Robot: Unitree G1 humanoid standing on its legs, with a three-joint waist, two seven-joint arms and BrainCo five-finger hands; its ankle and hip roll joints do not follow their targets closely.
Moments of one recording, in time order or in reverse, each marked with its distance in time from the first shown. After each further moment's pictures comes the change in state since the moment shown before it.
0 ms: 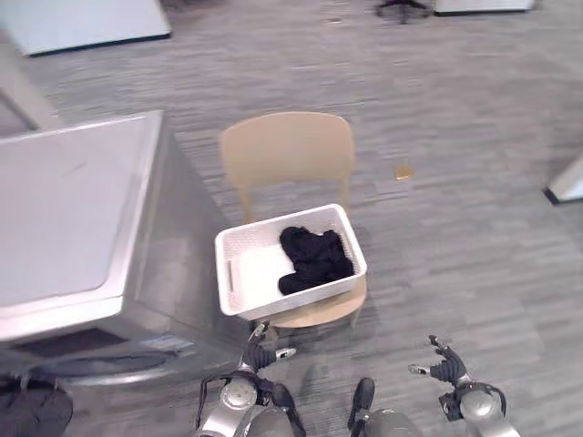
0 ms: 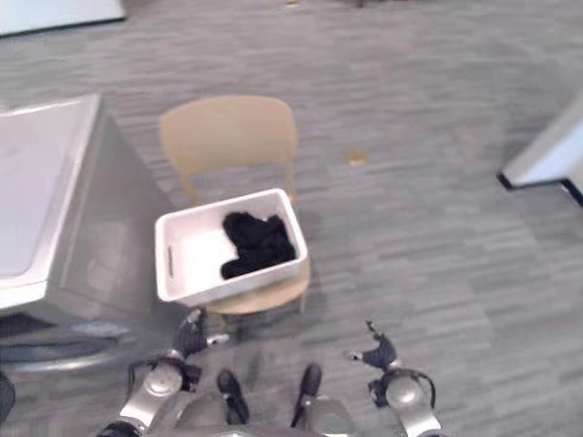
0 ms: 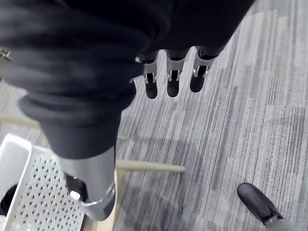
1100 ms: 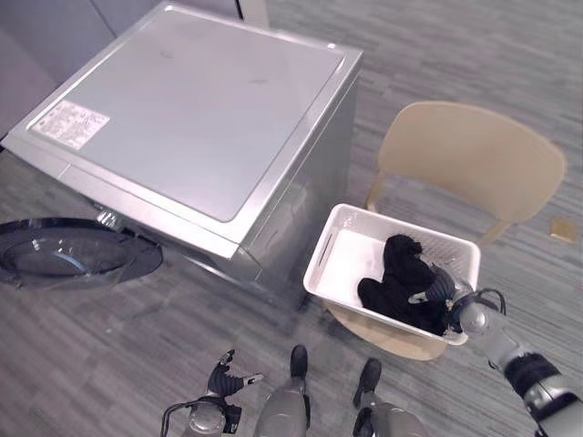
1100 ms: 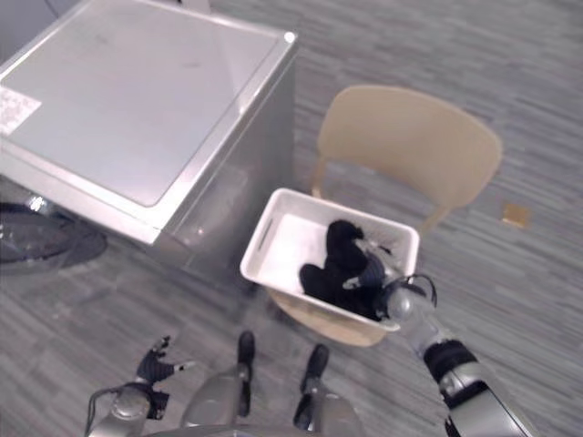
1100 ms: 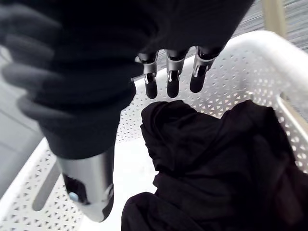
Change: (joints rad) left arm 0.055 0.079 0.071 0.102 0.007 0.006 -0.003; right arm -0.520 -0.232 0.245 0.096 -0.290 0.003 -0.024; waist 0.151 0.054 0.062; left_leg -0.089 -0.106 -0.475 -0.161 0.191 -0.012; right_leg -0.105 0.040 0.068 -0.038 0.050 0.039
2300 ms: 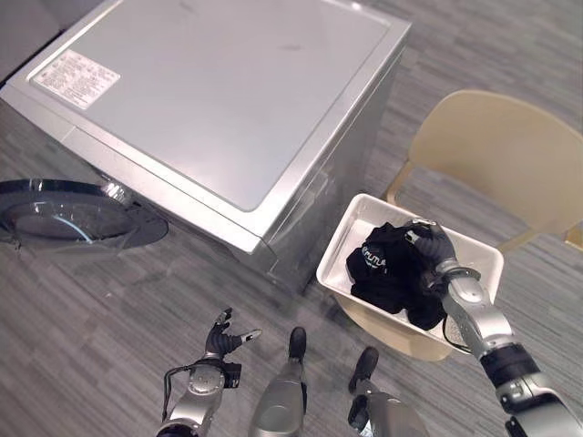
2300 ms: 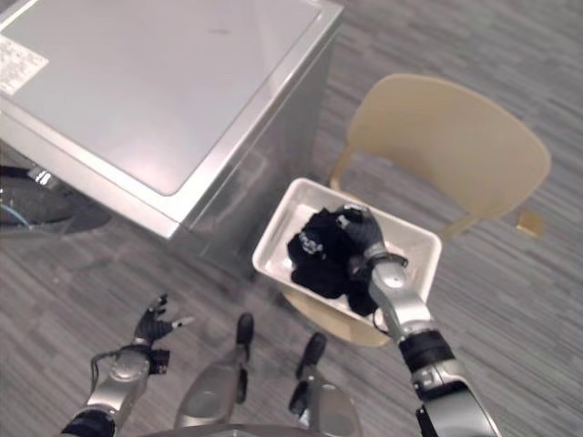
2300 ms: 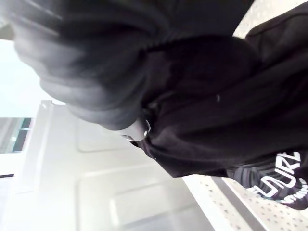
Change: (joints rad) left arm -0.071 0.027 0.056 -0.083 -0.115 -0.002 0.000; right arm 0.149 0.180 -0.252 -0.439 0.786 -0.024 0.100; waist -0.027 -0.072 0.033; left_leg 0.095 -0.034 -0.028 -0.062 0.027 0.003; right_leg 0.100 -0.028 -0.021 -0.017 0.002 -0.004
